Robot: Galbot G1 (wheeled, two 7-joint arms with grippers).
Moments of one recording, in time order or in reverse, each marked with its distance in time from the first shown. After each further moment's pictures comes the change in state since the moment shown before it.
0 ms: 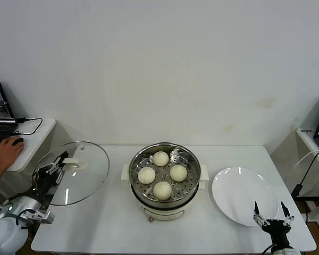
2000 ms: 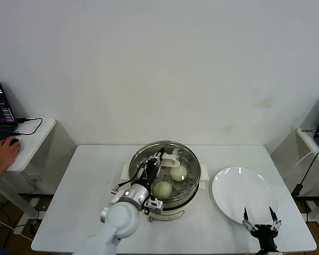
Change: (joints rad) left arm -0.460 -0.371 0.781 -0.008 0.375 0.392 0.260; right arm 0.014 0.061 -0.045 -0.062 -0.131 0.043 0.017
